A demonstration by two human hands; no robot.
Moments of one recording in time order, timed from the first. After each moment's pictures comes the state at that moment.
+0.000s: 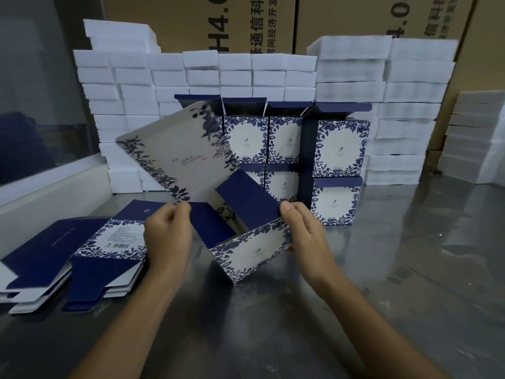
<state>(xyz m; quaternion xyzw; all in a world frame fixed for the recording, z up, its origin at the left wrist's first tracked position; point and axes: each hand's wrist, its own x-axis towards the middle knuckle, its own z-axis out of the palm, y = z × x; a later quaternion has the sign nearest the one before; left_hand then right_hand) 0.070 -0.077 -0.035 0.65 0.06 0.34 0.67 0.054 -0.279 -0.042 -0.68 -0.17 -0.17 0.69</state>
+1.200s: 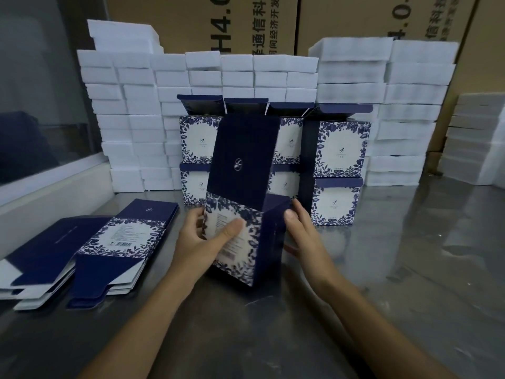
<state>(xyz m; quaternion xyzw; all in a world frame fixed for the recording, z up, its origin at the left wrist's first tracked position) 0.067 -0.087 -0.057 0.71 -0.04 0.15 0.68 0.059 -0.286 -0.060 -0.65 -0.13 -0.06 0.74</state>
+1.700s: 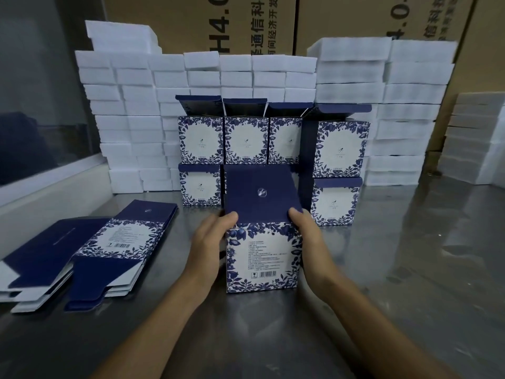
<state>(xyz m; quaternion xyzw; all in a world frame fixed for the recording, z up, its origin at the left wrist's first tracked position) 0.057 -0.115 -0.051 0.64 -0.09 0.10 0.76 0.063 -0.283 -0.054 -0.62 -0.12 -0.10 0.77</state>
